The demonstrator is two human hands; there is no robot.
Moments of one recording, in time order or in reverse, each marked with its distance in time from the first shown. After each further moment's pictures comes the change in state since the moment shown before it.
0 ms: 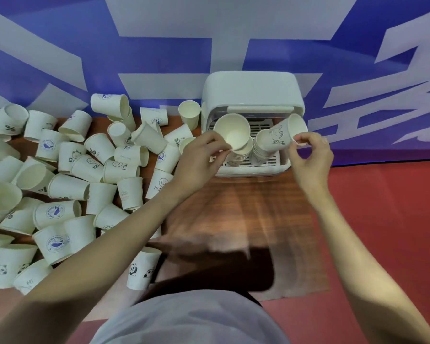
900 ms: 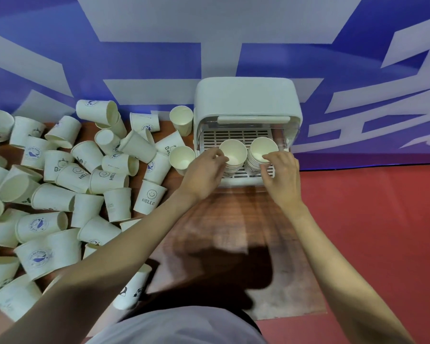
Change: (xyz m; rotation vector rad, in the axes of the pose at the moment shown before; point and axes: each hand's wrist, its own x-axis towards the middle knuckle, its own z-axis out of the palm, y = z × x) left_hand 0.019 -0.034 0.063 0.276 -0.283 -0.094; right_hand 0.005 0.056 0.056 -0.234 -0.252 -0.211
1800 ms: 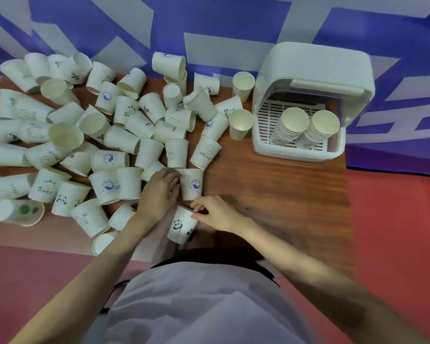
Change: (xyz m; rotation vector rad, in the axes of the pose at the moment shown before) left_hand -0.258 -0.090 -0.062 -0.013 0.044 -0.457; right_hand -0.149 -0.221 0.087 0.395 -1.026 -0.160
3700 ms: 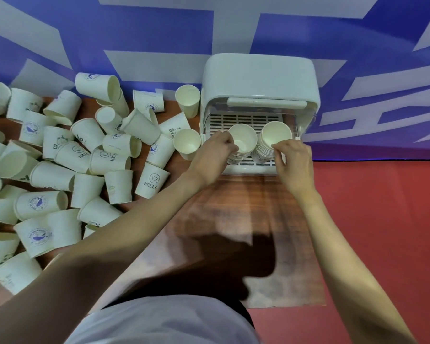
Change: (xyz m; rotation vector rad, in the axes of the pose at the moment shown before) left_hand 0.200 0.193 0.084 0.090 -0.114 0.470; right_hand -0.057 0.178 -0.233 -0.476 0.912 0.151
